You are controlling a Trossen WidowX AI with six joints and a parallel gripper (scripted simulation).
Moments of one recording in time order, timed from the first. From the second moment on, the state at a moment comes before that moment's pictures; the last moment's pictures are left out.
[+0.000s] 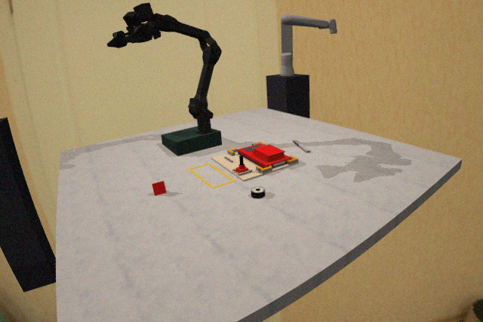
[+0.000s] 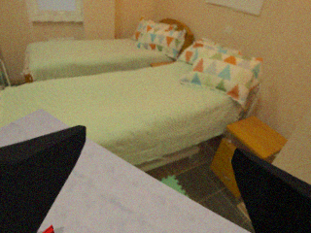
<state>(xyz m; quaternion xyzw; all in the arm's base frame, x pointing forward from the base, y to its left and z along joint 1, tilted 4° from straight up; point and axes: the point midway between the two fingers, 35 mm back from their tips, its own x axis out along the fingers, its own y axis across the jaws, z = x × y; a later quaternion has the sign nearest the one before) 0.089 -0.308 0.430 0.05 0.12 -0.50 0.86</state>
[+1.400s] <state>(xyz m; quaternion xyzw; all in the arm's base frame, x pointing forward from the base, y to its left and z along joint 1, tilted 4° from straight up) 0.383 -0.093 0.173 0.18 0.53 -0.10 0.82</state>
